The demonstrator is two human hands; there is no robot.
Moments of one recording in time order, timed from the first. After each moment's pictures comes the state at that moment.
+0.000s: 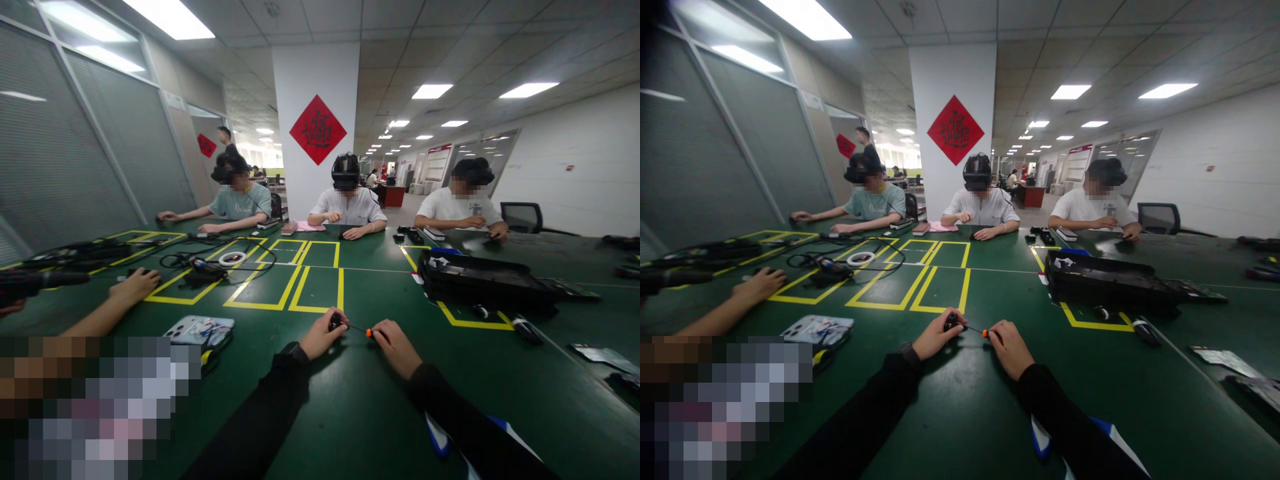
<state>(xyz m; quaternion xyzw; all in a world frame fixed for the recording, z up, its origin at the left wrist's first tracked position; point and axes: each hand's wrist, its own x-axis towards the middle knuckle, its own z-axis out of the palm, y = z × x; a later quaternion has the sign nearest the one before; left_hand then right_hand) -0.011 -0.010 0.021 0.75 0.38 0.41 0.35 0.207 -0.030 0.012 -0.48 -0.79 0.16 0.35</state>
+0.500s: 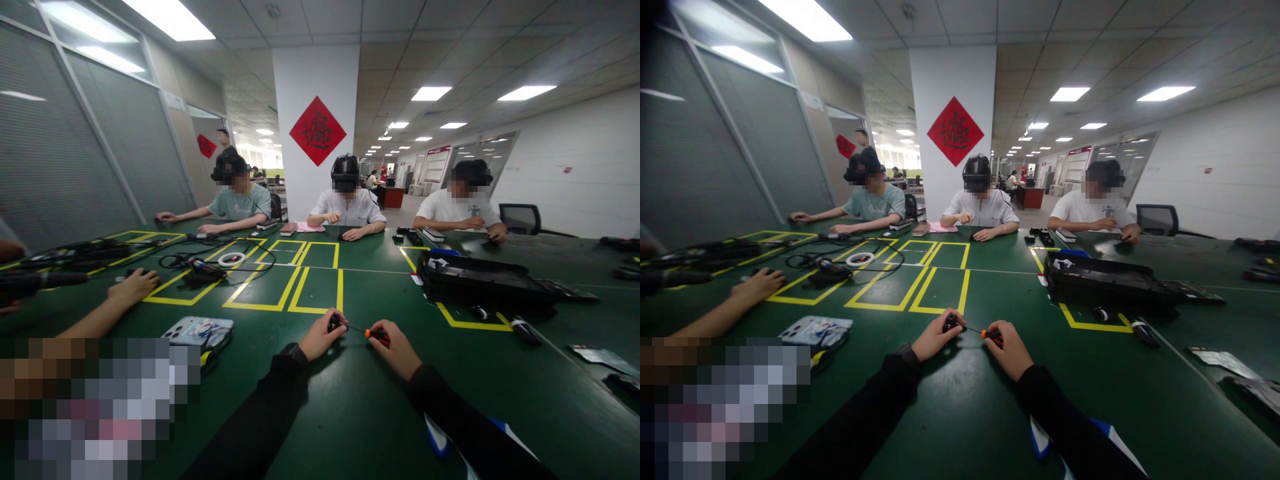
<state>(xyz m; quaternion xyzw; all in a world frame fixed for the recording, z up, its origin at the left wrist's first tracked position) -0.011 -0.011 0.022 0.74 0.39 0.41 0.36 0.207 -0.033 0.016 -0.49 -0.77 0.17 0.37</state>
